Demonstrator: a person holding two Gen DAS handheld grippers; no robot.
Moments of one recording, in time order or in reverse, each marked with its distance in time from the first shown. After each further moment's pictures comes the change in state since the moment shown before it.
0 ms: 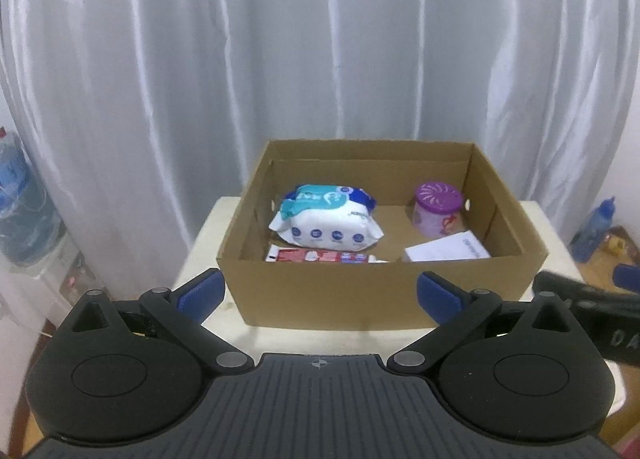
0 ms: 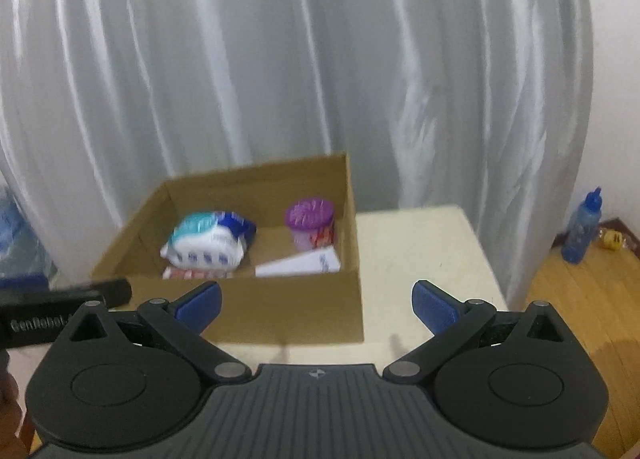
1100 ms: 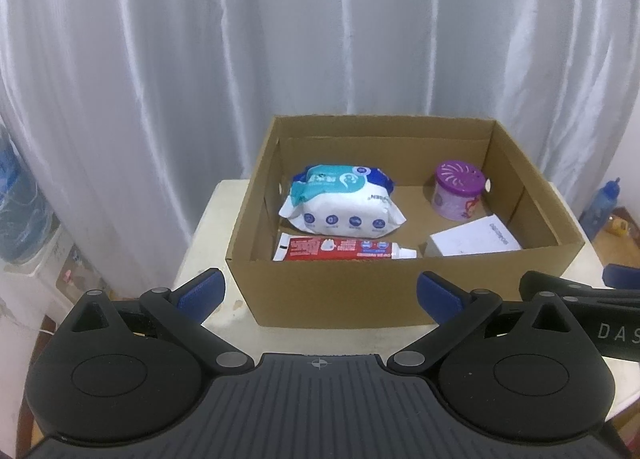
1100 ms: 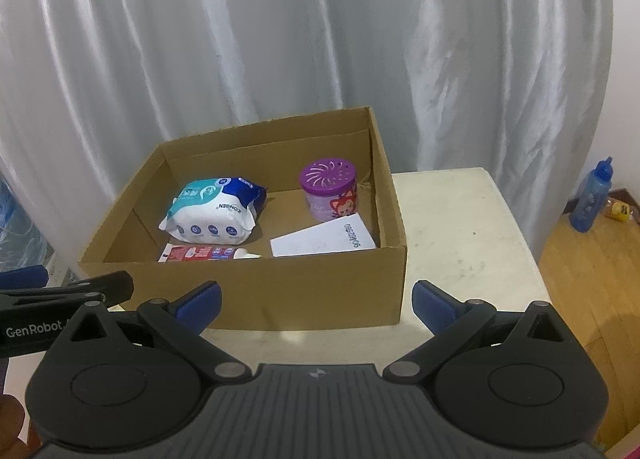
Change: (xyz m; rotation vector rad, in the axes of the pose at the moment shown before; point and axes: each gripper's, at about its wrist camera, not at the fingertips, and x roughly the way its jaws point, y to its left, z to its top) left arm 0.034 0.016 0.007 0.007 0.079 -0.009; right arm 0.035 0.019 -0.001 0.022 0.100 -0.001
